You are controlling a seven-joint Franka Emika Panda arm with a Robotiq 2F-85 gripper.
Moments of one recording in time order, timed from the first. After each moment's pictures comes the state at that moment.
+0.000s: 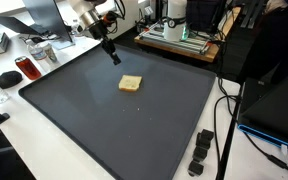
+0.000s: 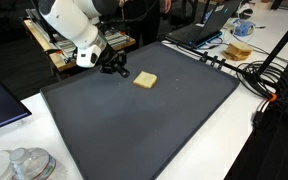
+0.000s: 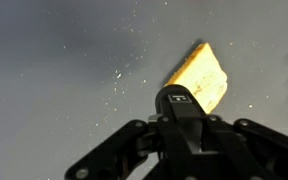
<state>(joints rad) -0.38 0.31 -0.03 -2.22 0.65 2.21 -0.58</state>
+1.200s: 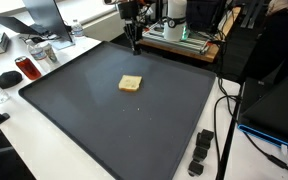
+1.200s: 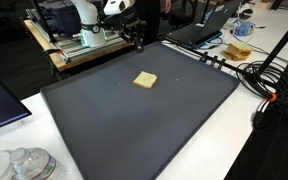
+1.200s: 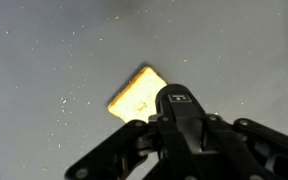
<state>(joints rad) -0.05 -0.14 0.02 -2.61 0.46 2.58 -0.01</state>
